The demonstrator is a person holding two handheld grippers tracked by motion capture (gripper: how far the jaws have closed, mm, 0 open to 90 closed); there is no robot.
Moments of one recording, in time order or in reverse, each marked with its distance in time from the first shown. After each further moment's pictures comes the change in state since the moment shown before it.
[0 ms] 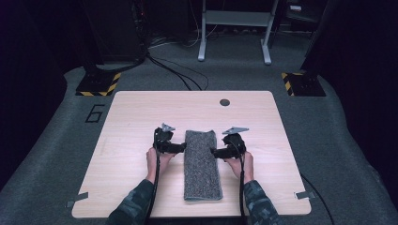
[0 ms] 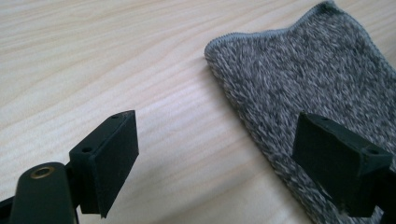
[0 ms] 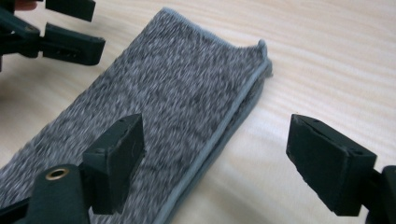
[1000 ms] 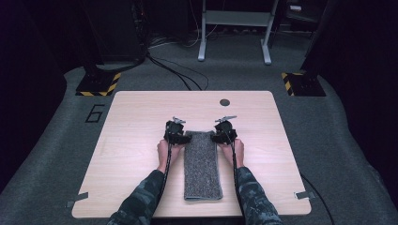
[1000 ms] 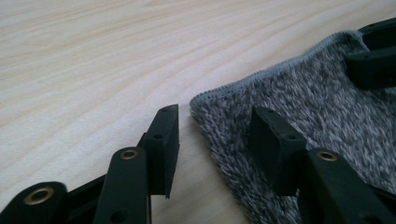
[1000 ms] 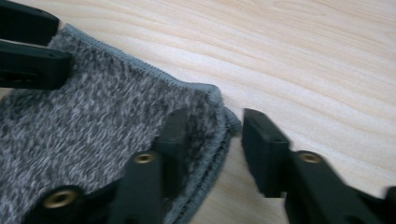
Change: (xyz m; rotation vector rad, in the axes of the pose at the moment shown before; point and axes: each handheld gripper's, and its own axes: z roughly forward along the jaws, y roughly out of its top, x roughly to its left) left arm -0.011 0.025 0.043 0.037 0.011 0.022; right arm -0.026 0.029 0.071 0.074 -0.087 0.053
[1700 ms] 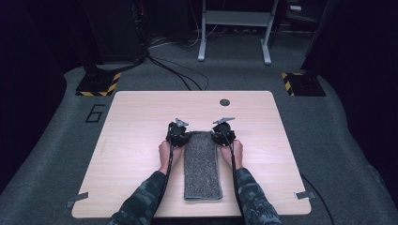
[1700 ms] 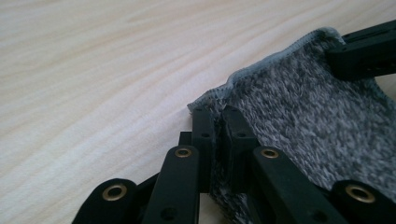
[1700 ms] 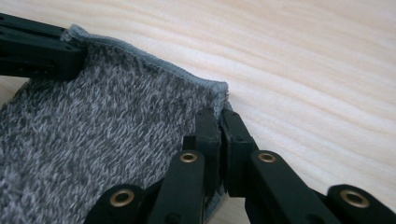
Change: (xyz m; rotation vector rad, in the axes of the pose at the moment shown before) left arm -0.010 -0.001 -0.008 -0.052 -0.001 0.050; right arm 0.011 -0.003 -0.007 -0.026 -0.024 -0.014
